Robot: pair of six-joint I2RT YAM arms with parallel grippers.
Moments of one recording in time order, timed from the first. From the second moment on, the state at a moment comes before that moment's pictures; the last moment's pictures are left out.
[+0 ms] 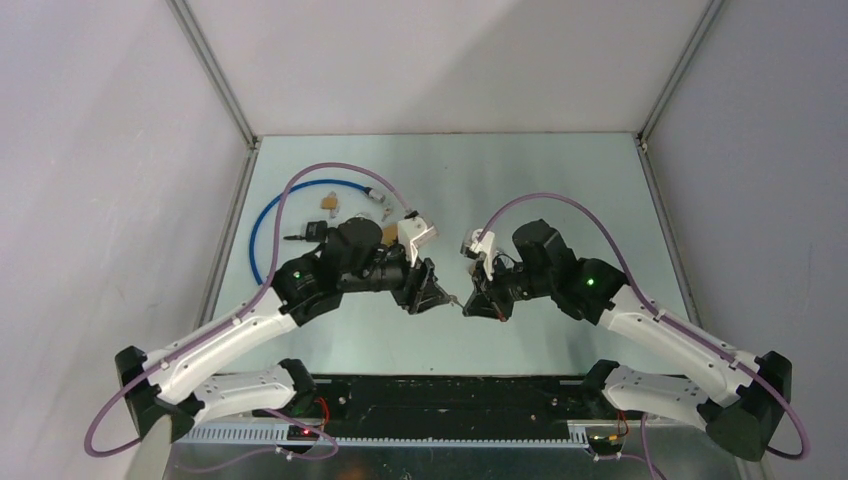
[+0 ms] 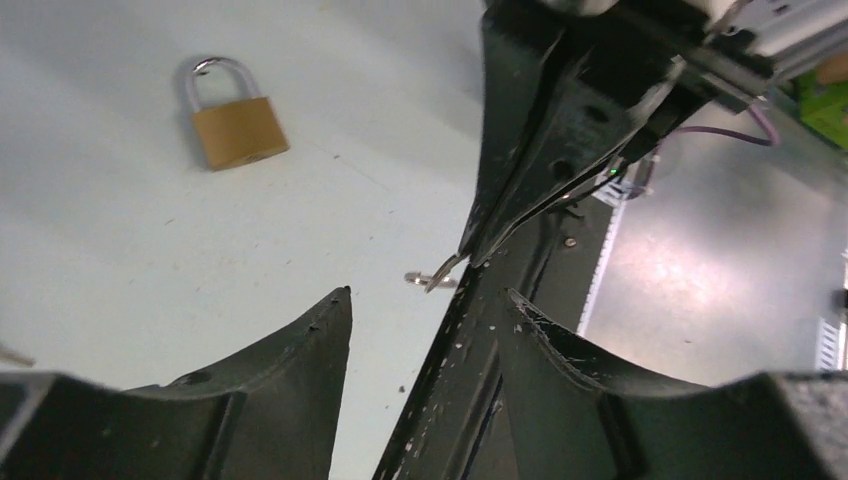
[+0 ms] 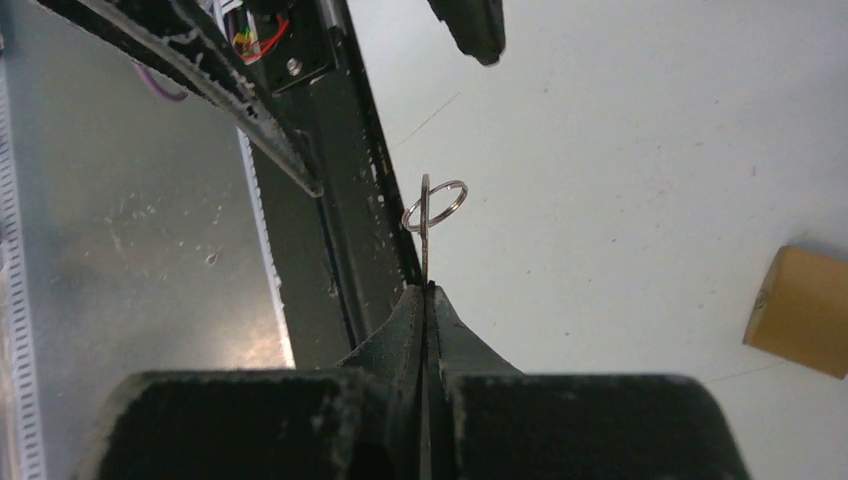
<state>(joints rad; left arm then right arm) -0.90 1.01 1.00 -0.46 0.31 -0.20 0.83 1.02 0.93 -0.52 -0.56 -0.03</state>
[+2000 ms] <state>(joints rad) -0.90 1.14 0.95 -0.31 0.62 -0.20 0.79 1.04 0.97 -0.62 -0.68 -0.04</state>
